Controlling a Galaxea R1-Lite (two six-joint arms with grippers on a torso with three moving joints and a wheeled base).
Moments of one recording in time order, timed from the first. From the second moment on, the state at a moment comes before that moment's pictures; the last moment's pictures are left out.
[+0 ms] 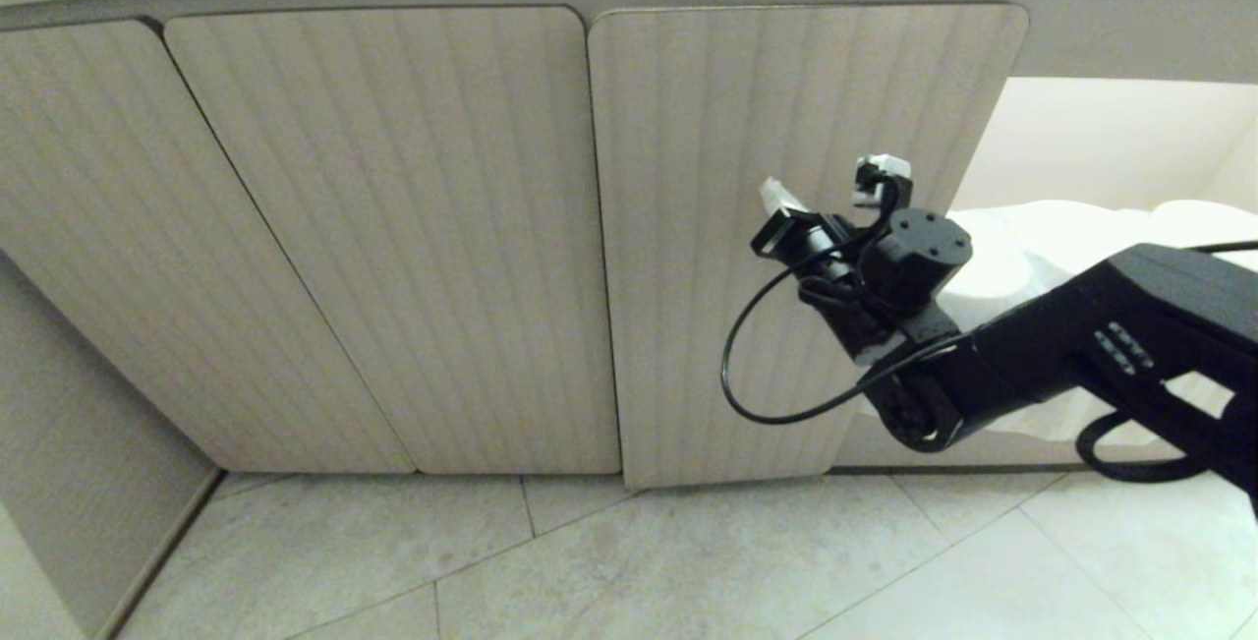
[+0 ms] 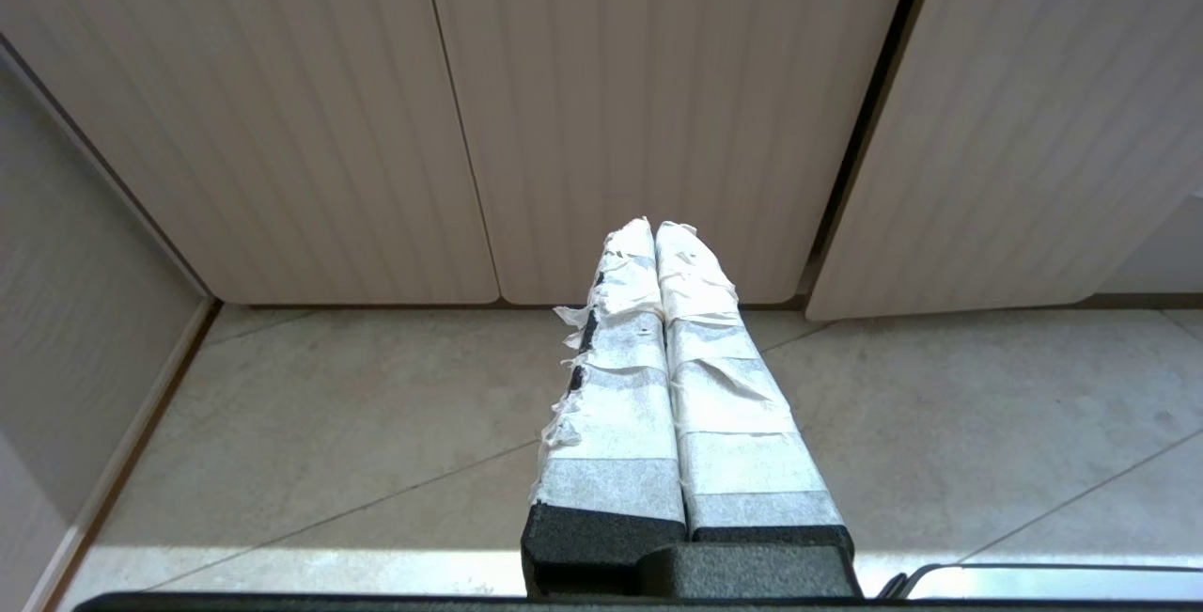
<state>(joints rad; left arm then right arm) 0.00 0.00 0.00 0.00 0.00 0.00 0.45 2.23 -1.20 -1.43 -0.12 0.32</state>
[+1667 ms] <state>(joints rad) 0.00 0.00 0.00 0.00 0.00 0.00 0.35 1.51 -0.18 -1.41 -0.13 0.17</state>
